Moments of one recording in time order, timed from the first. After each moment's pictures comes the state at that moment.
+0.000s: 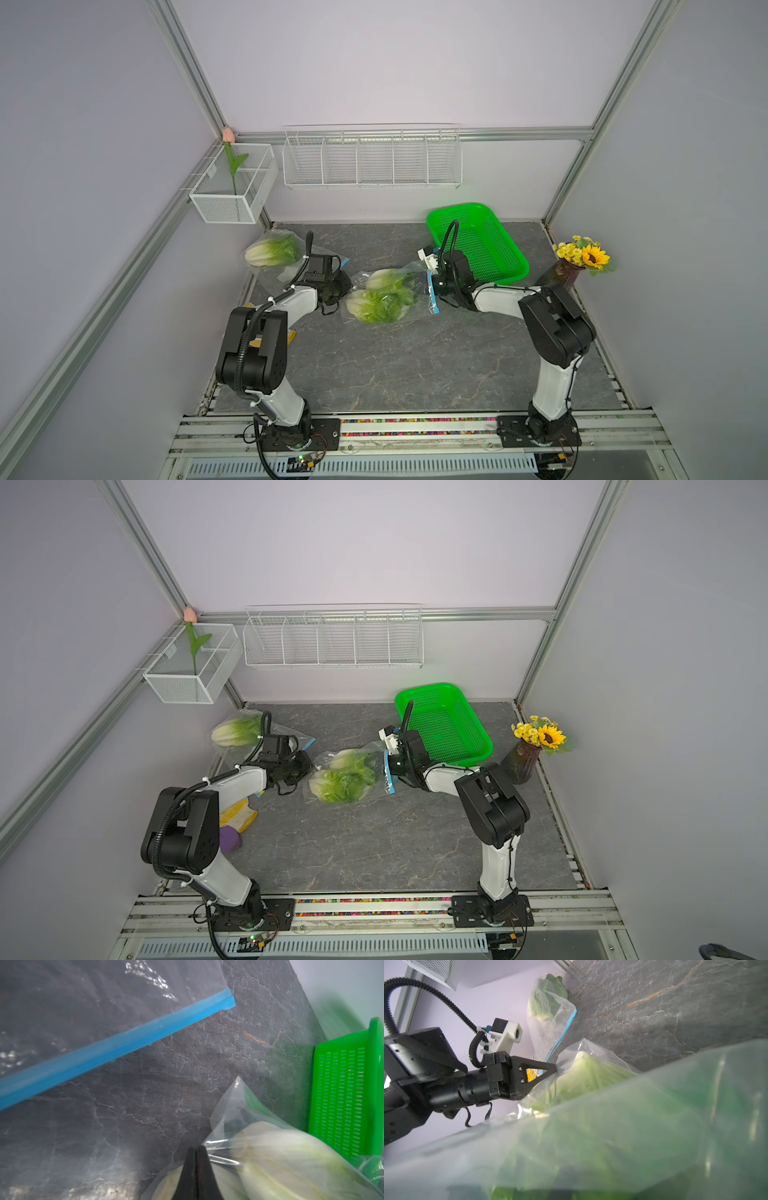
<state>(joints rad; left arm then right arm) -0.19 1.66 0.92 -0.12 0.22 -0.73 0.53 1.88 1.04 0.32 -0.63 0.65</state>
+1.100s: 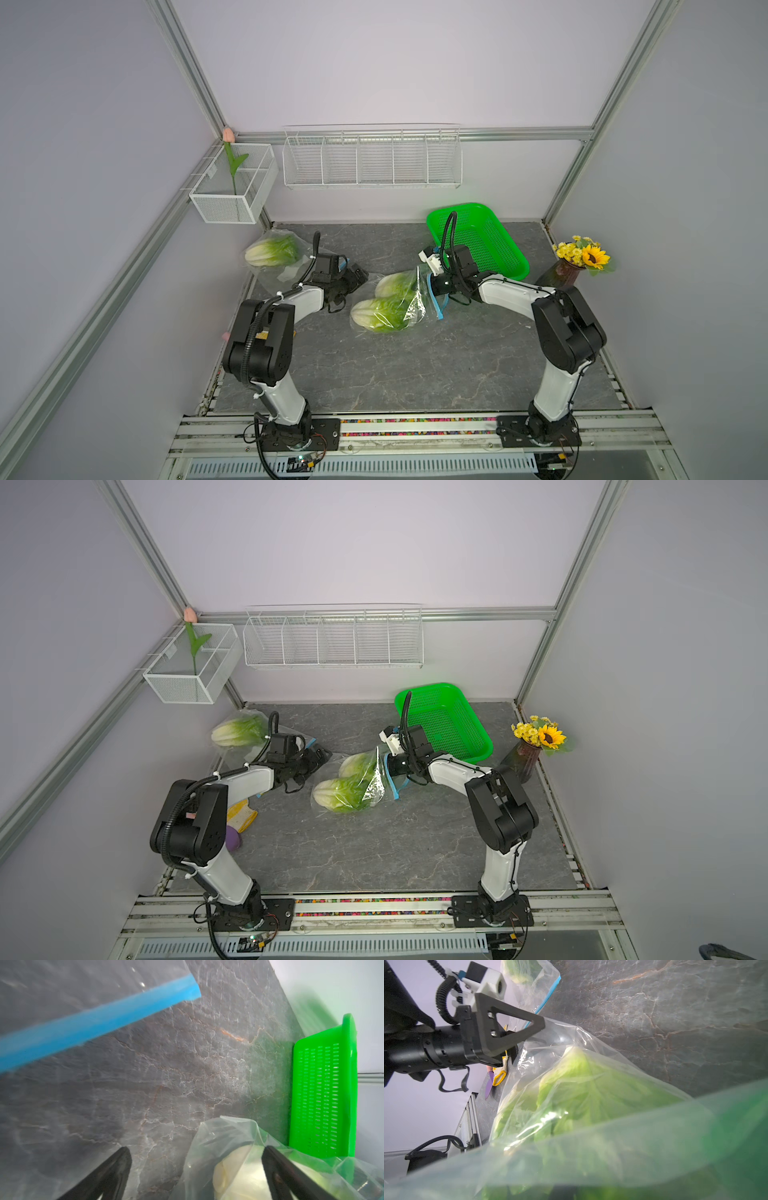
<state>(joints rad) -0.24 1.74 0.94 0.00 0.29 -0.79 0.51 1.86 1.17 -0.06 -0.63 0.34</state>
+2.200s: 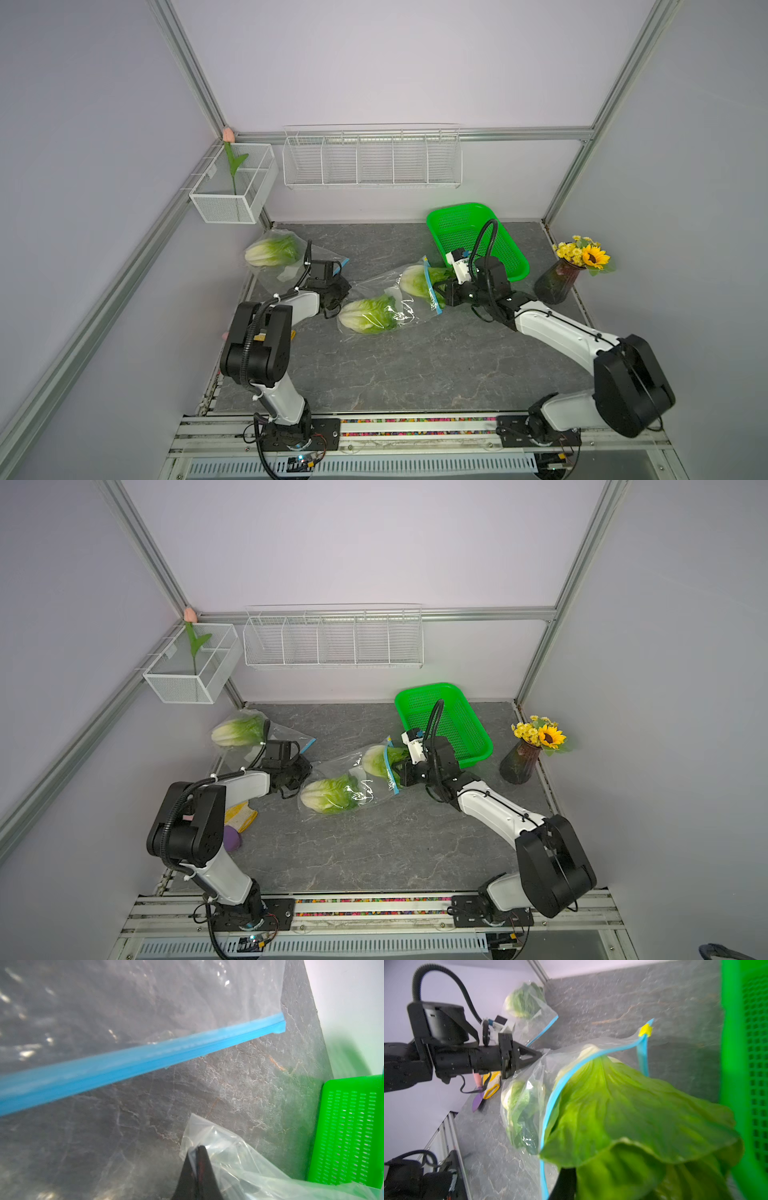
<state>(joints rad) -0.19 1.71 0.86 0.01 0.14 -0.91 0.48 1.38 0.85 -0.01 -0.39 0.33</state>
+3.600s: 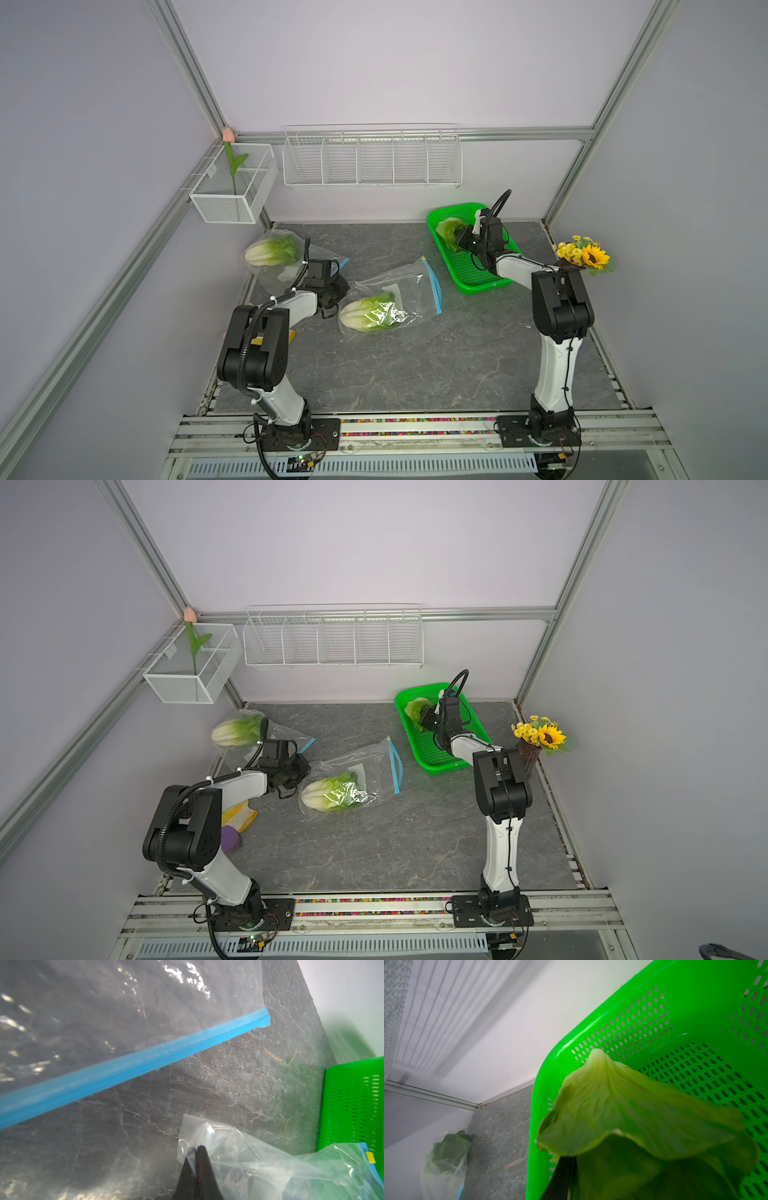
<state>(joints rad) -0.18 1.68 0.86 -0.03 0.17 -0.81 0.21 2.10 1.41 0.25 -0.21 0.65</state>
